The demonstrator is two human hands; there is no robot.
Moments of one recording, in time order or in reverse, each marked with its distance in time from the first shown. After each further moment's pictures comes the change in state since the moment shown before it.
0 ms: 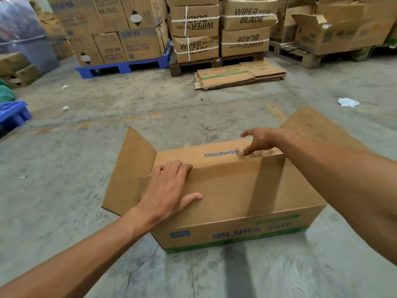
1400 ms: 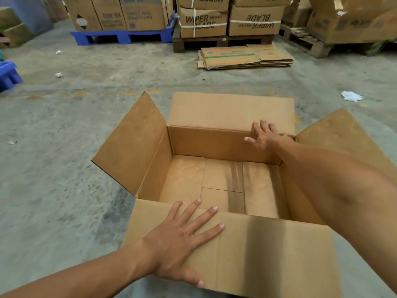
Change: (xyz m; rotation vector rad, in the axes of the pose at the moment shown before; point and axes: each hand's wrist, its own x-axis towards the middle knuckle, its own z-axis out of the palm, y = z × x) left_hand -0.096 0.081 0.026 -0.087 -0.680 0.340; right_hand 0.028 0.043 0.071 -0.088 0.043 0.127
